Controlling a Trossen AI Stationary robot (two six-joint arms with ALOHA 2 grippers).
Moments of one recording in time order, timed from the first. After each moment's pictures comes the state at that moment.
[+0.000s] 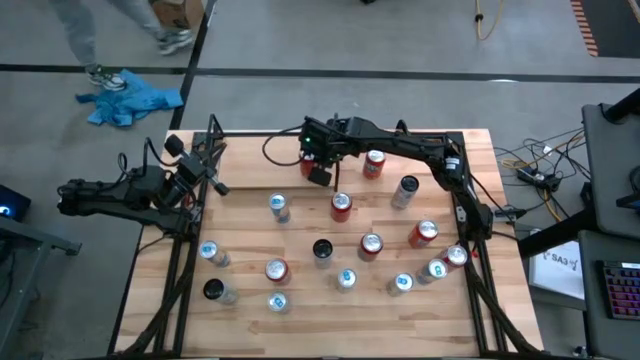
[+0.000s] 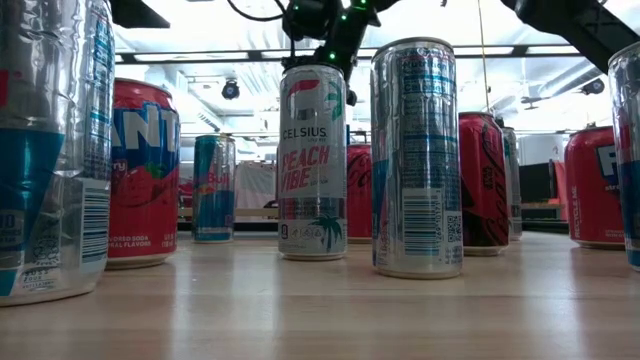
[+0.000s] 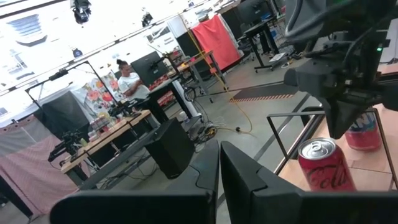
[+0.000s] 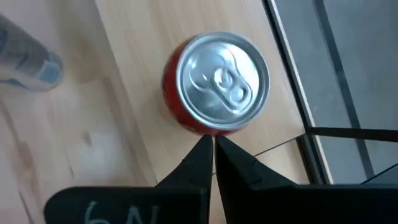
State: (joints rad) left arm -0.11 0.45 0.61 -0.08 -0.98 0.54; right arm -0.30 2.17 2.20 -1.11 0.19 -0.06
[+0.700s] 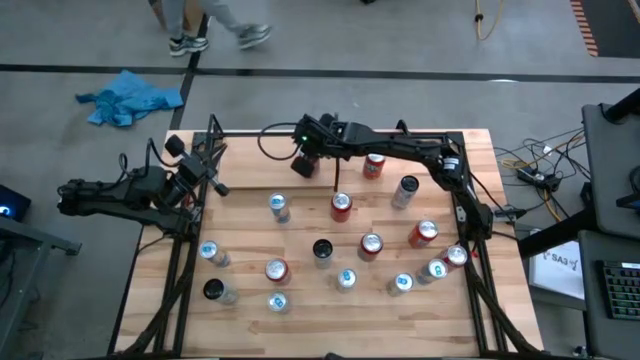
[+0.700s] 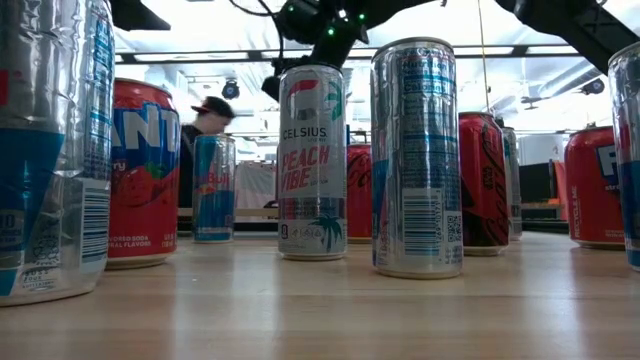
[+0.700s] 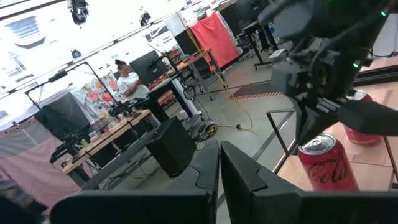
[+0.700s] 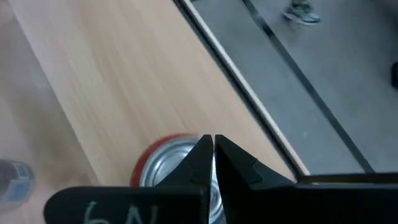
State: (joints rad) left arm -0.11 0.45 0.61 -0.10 -0.98 0.55; right arm -0.30 2.17 2.10 -0.78 0.32 0.07
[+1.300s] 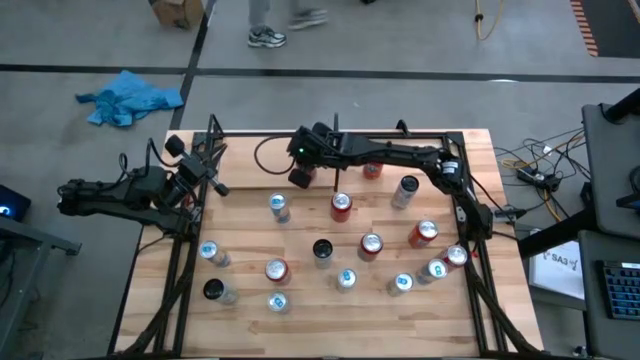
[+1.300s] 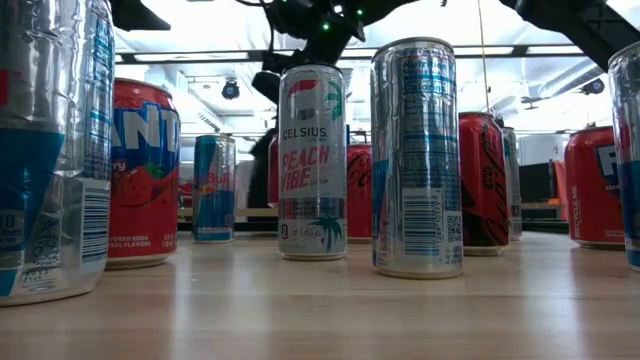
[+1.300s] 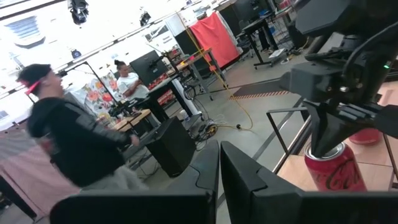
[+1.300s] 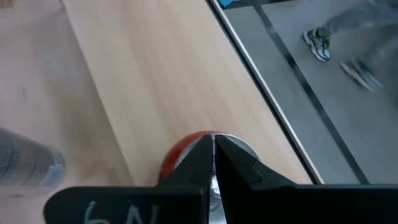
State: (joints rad) left arm -0.11 0.45 0.61 -0.10 -0.98 0.55; right arm -0.24 2.17 2.07 -0.72 0.30 0.00
